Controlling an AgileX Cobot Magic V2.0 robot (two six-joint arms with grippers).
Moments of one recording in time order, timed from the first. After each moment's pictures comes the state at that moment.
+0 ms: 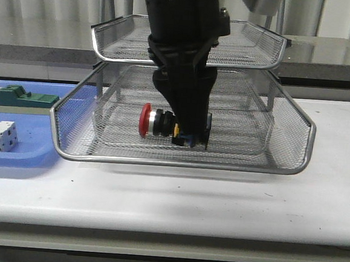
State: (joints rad) left arm -0.79 1.94 -1.71 -0.04 1.13 0.76; right arm 0.05 0.48 -0.65 -0.05 0.89 0.00
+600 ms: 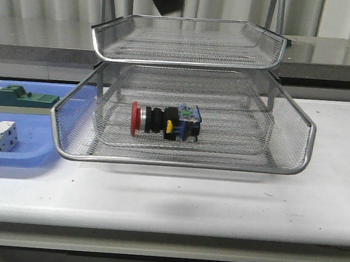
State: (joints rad) left arm -0.73 1.66 -1.71 0.05 1.15 0.50; right arm 0.05 0.48 -0.65 -0.05 0.89 0.00
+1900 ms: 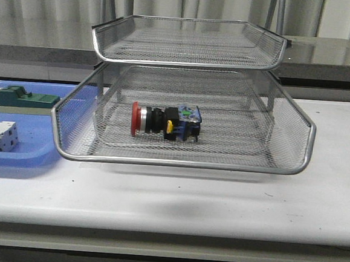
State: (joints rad) left arm -0.02 0.25 -0.37 -0.24 0.33 0.30; right arm 0.05 0.48 -0.65 -0.05 0.89 0.00
